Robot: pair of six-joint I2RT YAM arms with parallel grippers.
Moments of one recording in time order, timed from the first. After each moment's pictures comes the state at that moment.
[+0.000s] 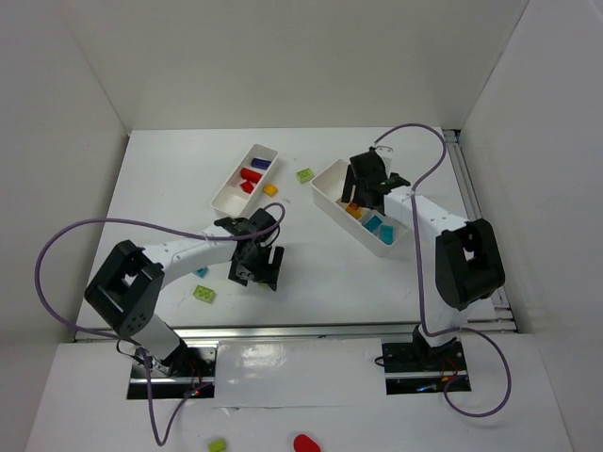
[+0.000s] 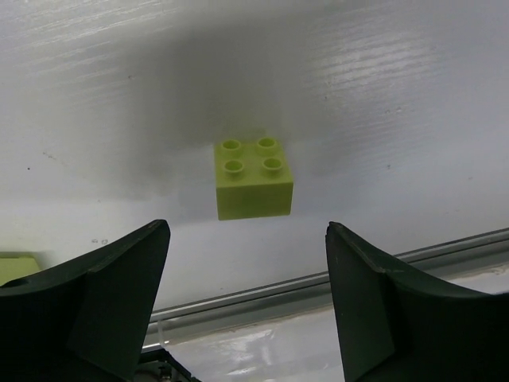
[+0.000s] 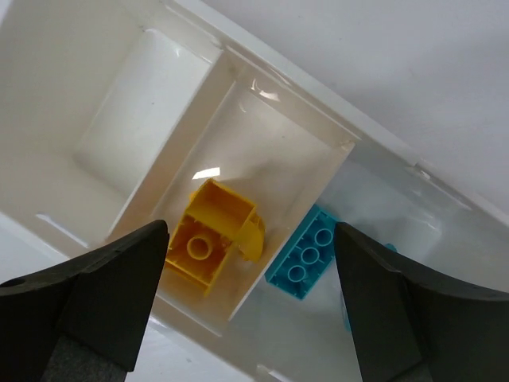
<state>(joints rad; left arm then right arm) -0.67 1.57 0.97 -0.74 0.04 -0.53 0.38 1.69 1.21 -0.38 0.40 0.49</state>
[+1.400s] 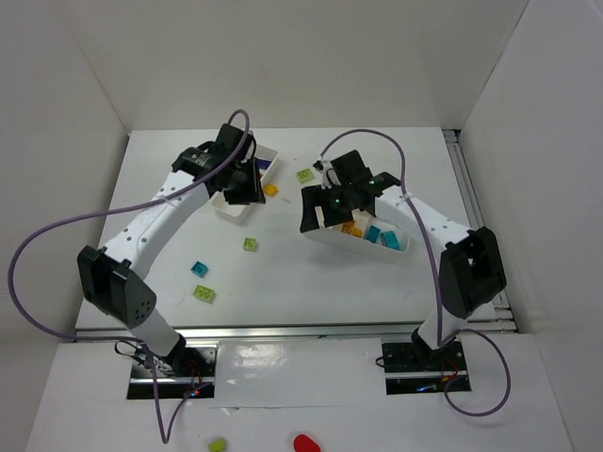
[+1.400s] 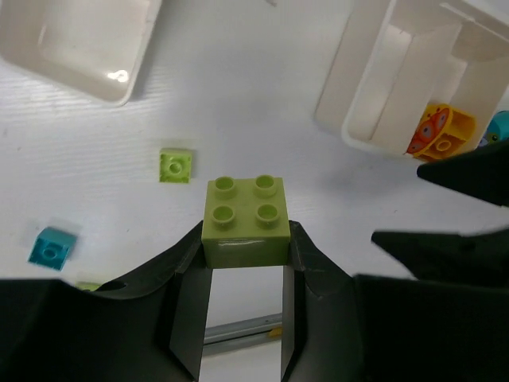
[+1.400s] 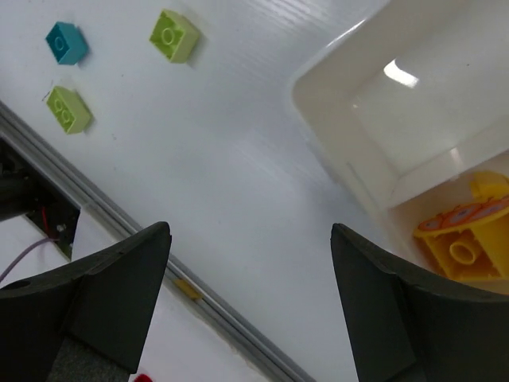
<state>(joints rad) -0.46 1.59 1.63 -1.00 -0.05 -0.52 0.51 1.66 1.32 -0.59 -0.38 0.27</state>
